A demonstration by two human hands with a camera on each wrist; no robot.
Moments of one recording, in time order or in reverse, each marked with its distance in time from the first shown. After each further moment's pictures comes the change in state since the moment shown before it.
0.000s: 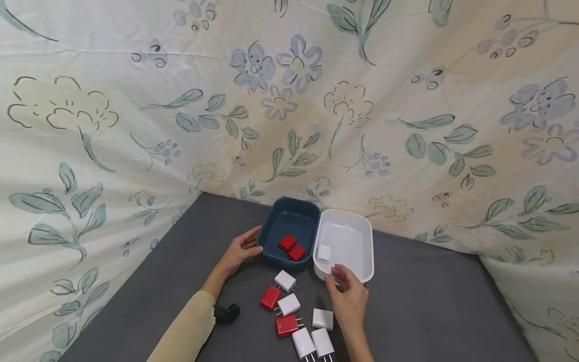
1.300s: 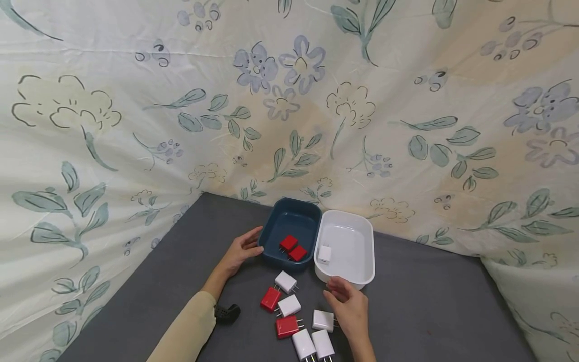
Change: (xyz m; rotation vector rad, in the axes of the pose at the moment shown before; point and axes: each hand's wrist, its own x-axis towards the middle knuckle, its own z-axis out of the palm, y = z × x) left_hand -0.006 0.013 0.001 -0.045 -0.038 0.008; right_hand -0.008 0.015 -0.008 0.010 -0.228 0.178
